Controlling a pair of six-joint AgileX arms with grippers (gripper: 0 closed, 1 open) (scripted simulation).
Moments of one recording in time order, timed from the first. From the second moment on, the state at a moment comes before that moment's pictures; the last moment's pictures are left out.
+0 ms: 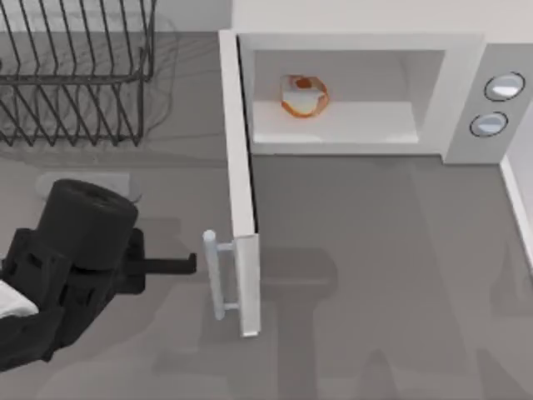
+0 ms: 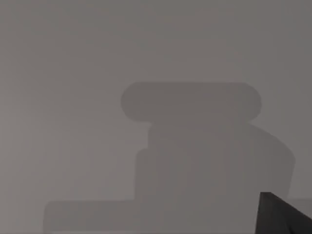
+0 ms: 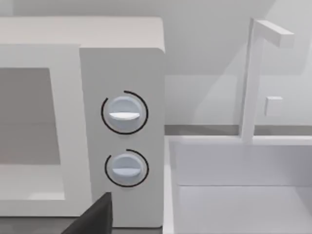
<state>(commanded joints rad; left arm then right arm) -0.61 1.21 0.48 -0.09 -0.38 -0.42 0.00 0.00 0.00 0.00 0.00 0.00</state>
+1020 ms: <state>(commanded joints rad) -0.95 1.56 0.78 -0.18 -0.59 -0.71 0.00 0.00 0.00 0.00 0.00 0.00</state>
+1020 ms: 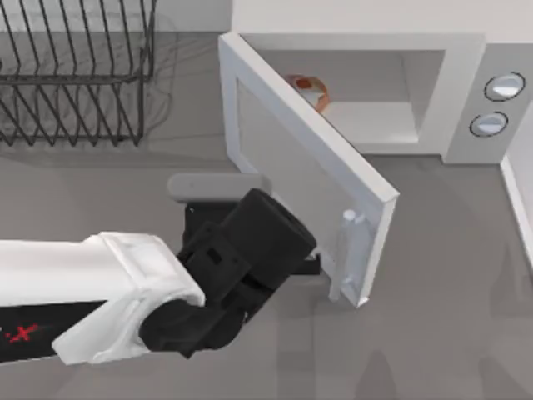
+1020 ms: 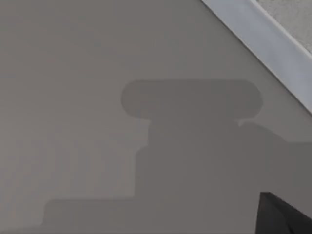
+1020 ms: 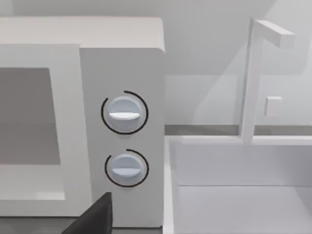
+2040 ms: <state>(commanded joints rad) -1.14 1.94 1.24 -0.40 -0.69 -0.91 0.00 0.00 0.00 0.00 0.00 0.00</state>
